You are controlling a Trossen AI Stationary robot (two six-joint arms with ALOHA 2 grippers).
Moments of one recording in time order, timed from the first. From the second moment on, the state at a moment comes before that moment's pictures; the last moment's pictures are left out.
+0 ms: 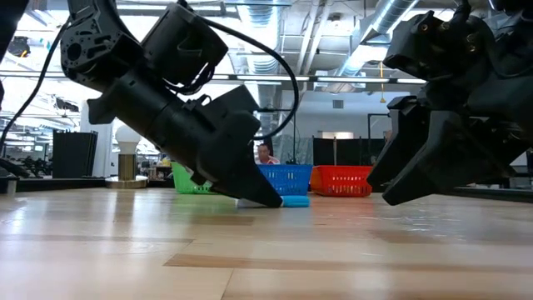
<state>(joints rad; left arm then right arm) -0.29 2.00 0.77 0.58 -0.43 -0.38 0.60 1.79 0.81 -0.01 0.58 0.34</state>
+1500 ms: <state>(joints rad) 0.18 1.36 0.66 0.16 -0.67 -0.28 0.60 1.79 0.81 -0.01 0.58 0.33</state>
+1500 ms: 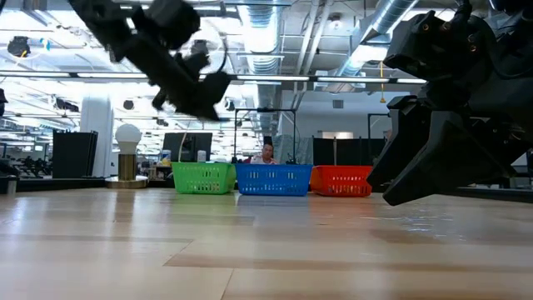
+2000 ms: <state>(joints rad) 0.36 1.42 0.60 0.34 -0.42 -0.35 0.60 1.79 0.81 -0.02 0.58 0.34</state>
